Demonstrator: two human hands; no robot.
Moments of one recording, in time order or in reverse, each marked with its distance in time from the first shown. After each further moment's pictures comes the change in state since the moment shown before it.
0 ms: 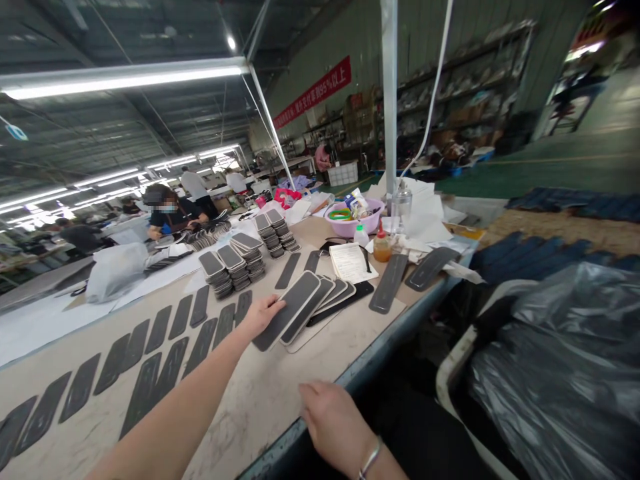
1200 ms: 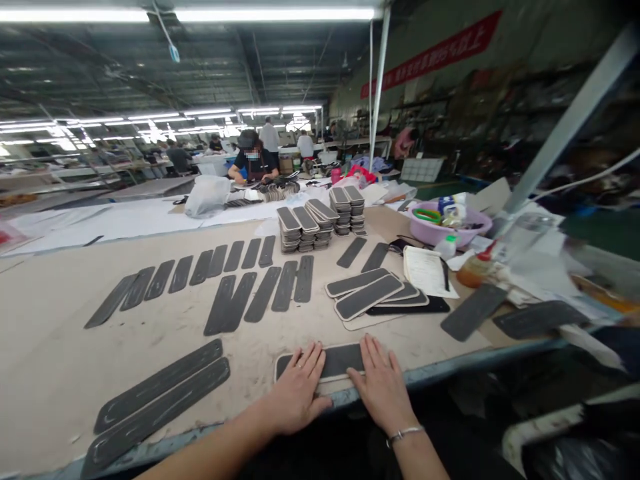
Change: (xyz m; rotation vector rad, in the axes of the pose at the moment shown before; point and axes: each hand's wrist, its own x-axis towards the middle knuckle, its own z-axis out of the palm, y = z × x) left_hand -0.229 -0.012 0.047 0.046 -0.243 0.119; right_hand 0.027 0.036 0.056 -0.461 -0.043 0.015
